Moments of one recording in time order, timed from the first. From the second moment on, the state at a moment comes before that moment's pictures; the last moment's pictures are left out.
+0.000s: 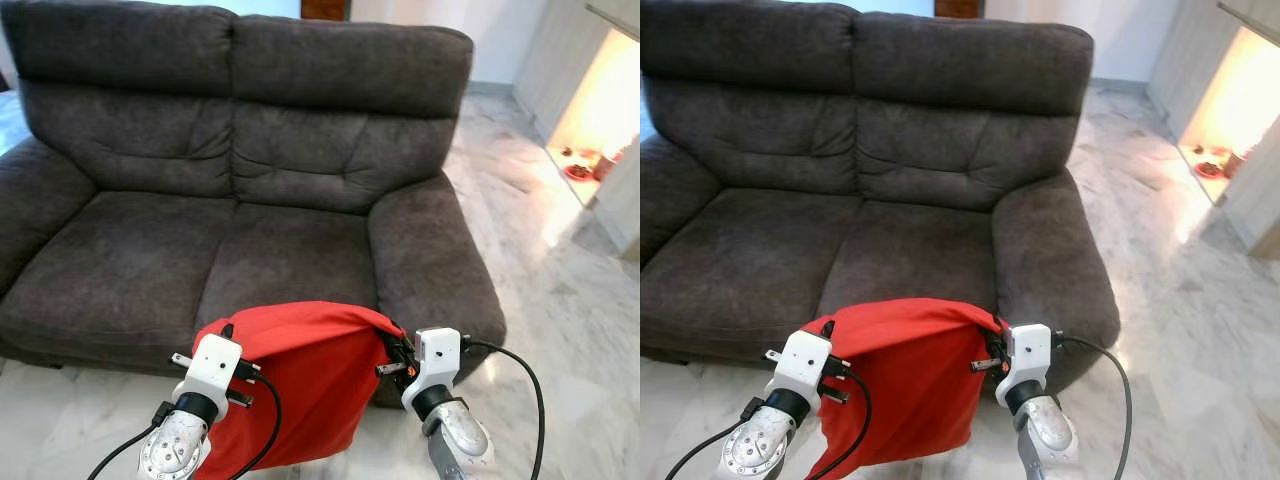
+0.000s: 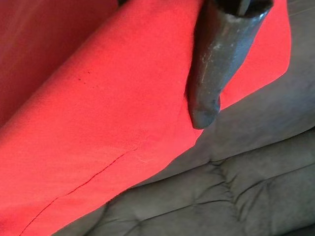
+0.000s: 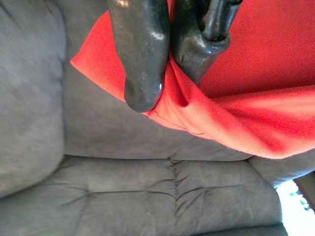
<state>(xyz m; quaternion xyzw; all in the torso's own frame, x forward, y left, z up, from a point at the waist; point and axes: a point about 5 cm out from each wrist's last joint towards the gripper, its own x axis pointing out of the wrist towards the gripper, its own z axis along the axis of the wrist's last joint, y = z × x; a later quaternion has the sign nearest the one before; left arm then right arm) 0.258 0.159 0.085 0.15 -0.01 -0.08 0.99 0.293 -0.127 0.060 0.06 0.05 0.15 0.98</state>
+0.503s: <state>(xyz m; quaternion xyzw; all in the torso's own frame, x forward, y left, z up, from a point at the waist) 0.269 0.162 0.113 0.17 -0.06 -0.08 0.98 0.314 -0.122 0.086 0.06 0.01 0.14 0.99</state>
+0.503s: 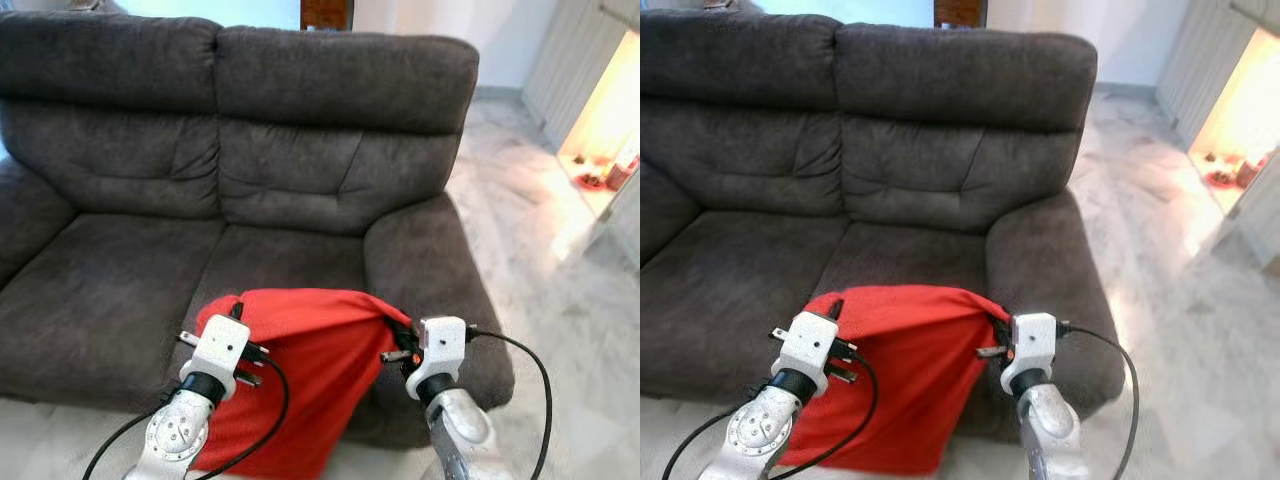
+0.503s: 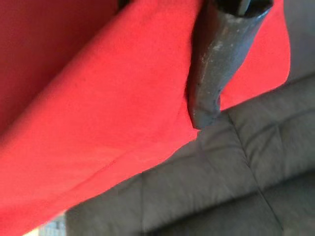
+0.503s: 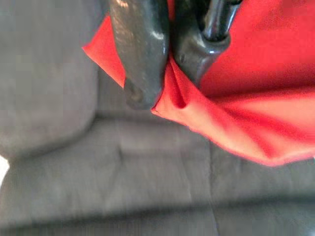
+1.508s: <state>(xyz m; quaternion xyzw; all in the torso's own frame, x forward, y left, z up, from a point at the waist) 0.284 0.216 0.196 0.19 -0.16 -0.02 0.97 0.307 -0.084 0.190 0.02 -0.18 0.31 0.93</state>
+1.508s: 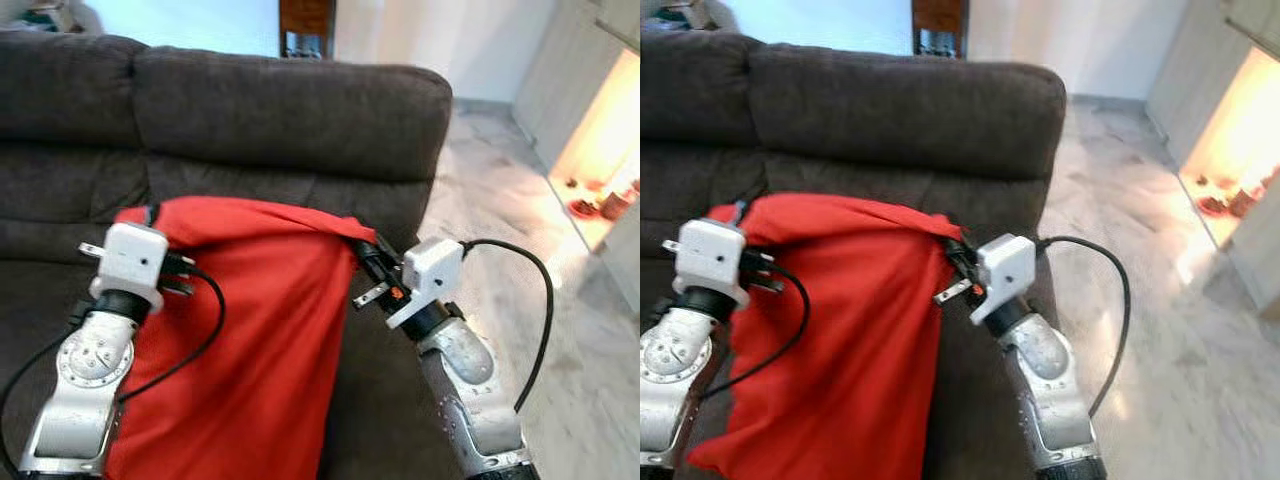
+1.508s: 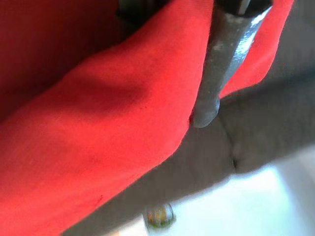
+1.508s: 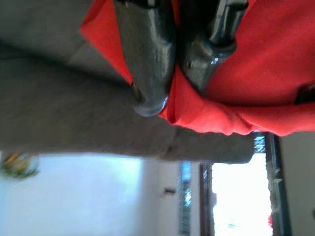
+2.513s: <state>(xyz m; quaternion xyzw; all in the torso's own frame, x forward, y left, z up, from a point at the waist) 0.276 0.218 0.156 0.22 -0.04 -0.08 0.97 0.299 -0.081 0.164 0.01 -0.12 0.39 0.91</state>
